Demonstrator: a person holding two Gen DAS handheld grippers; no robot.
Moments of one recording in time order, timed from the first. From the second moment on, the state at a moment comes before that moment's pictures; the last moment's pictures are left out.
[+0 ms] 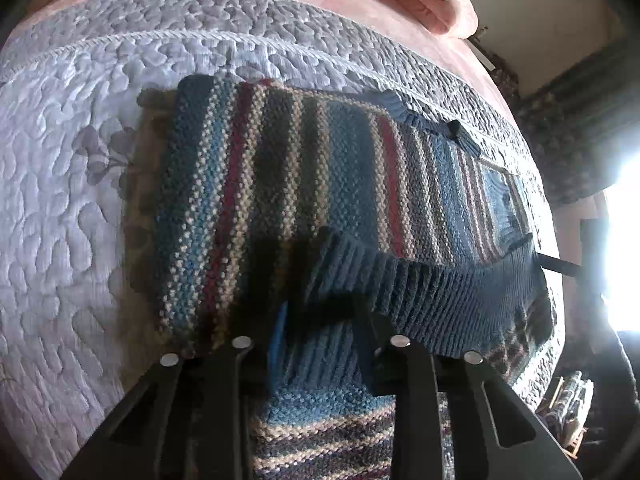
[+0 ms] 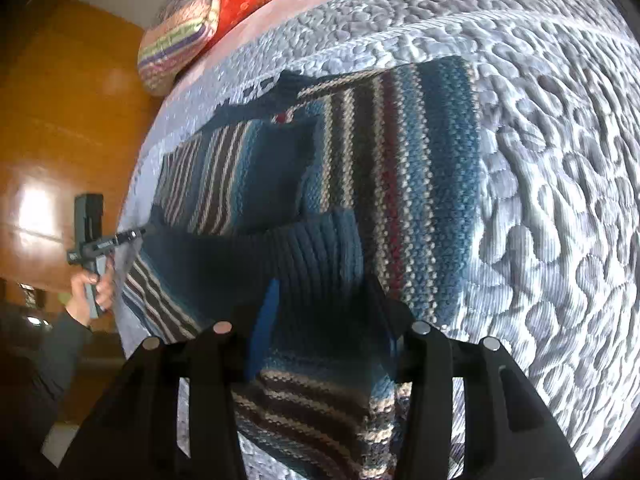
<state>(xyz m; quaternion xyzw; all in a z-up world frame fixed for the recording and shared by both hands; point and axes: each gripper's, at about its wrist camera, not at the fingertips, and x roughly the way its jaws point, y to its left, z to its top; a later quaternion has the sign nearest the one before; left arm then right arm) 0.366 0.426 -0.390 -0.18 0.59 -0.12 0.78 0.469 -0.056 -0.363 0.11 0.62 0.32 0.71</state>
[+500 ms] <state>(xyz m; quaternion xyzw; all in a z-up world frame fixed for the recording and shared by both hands) 0.330 0.431 -0.324 -0.19 0.50 -0.14 0.83 0.437 -0.067 -0.307 0.08 0.54 0.33 0.77</state>
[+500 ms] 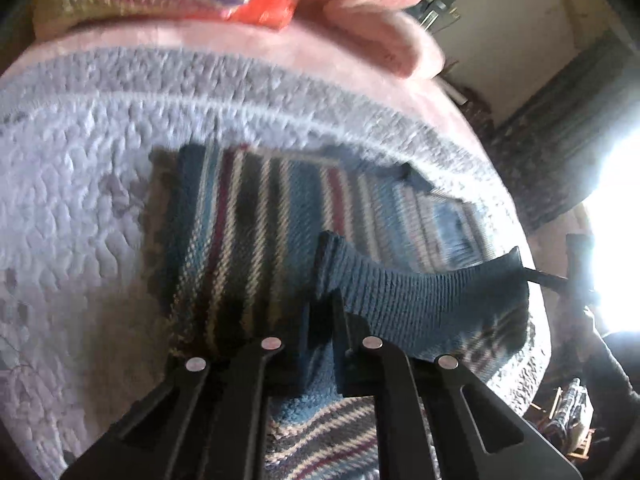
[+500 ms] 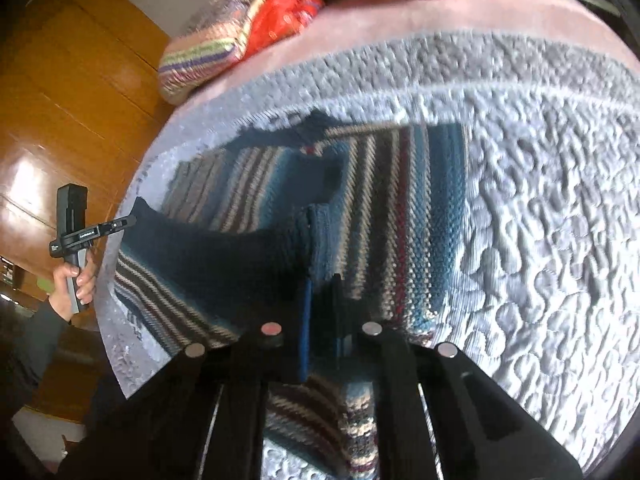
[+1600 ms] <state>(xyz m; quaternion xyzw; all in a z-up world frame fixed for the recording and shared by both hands) 0.504 0.446 -0.304 -0.15 0.49 -0.07 0.86 0.600 -0.039 -0.293 0.09 0.51 0.23 0.83</state>
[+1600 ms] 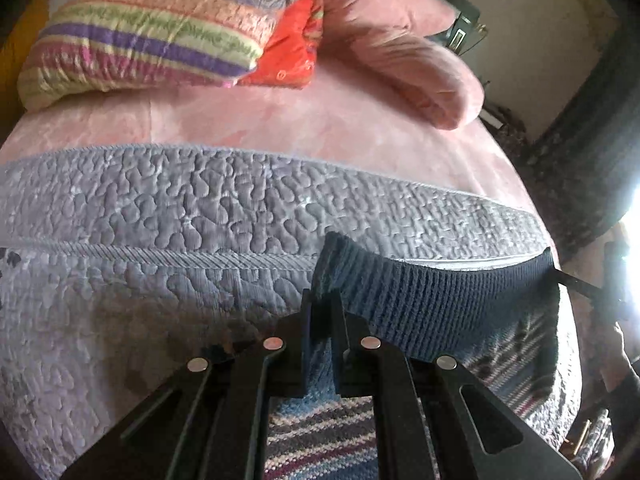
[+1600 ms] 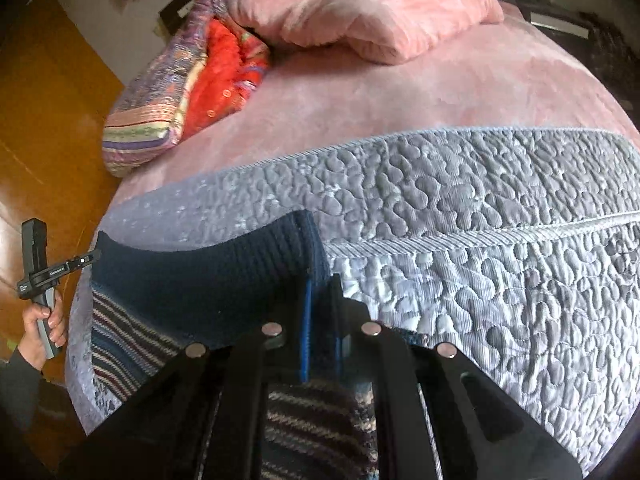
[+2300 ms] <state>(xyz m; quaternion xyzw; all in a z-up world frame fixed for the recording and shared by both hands) 0.545 0.444 -0.400 -0.14 0.58 -0.03 0.80 0.641 -0.032 -0.390 0.10 0.59 0.18 0.78</state>
